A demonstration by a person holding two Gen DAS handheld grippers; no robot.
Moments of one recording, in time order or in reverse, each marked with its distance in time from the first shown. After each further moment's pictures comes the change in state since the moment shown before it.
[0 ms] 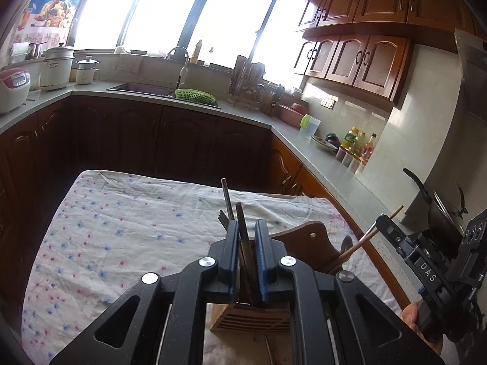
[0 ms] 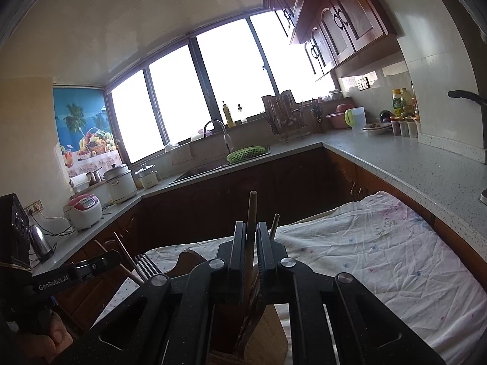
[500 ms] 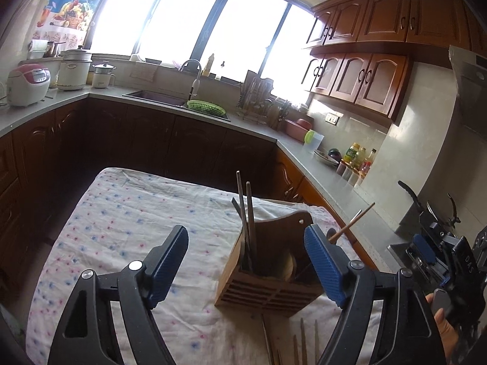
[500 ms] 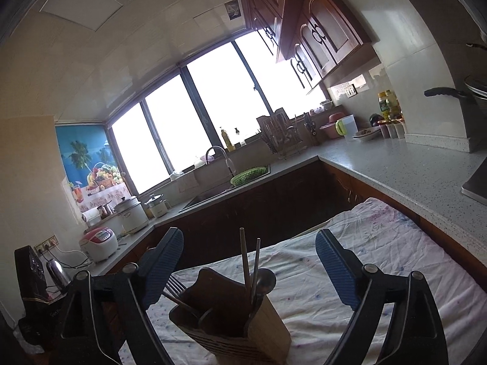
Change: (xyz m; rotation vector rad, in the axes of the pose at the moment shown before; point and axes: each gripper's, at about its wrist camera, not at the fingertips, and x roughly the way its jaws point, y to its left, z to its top) left arm -0.080 0.004 -0.040 -0.042 -0.068 0.032; right arm -0.078 -0.022 0.020 0.114 -0.096 0.031
